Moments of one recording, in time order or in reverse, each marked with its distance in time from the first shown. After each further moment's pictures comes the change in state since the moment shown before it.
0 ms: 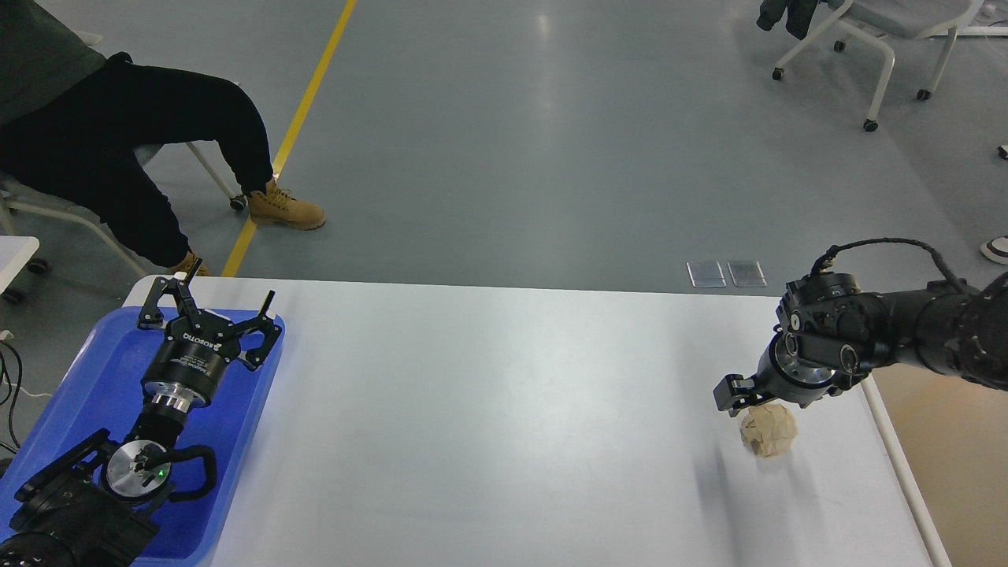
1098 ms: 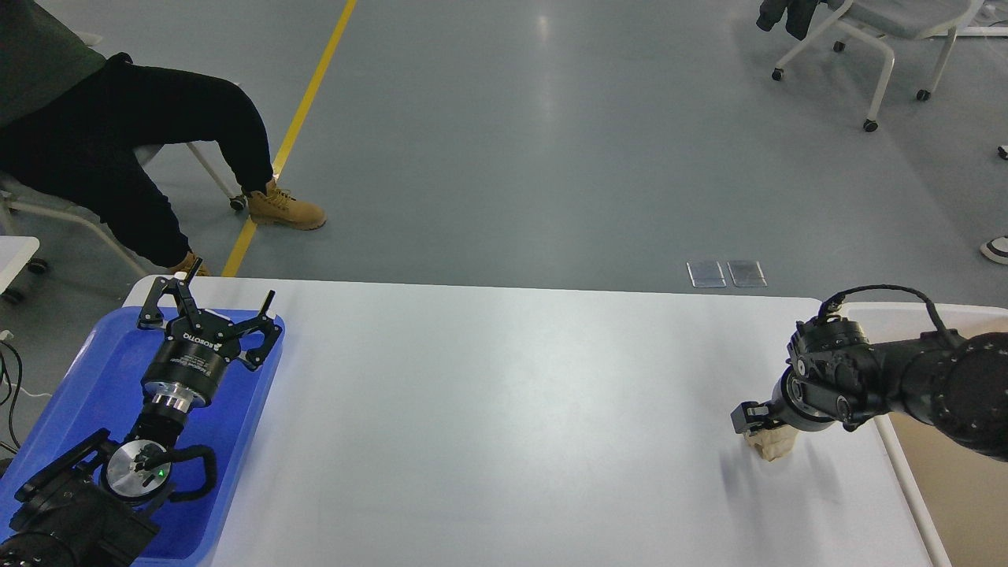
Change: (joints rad) left arm 0.000 0.000 0.000 0.000 0.000 0.000 0.000; right arm -0.191 0.027 0.002 -0.169 -0.054 -0.084 0.000
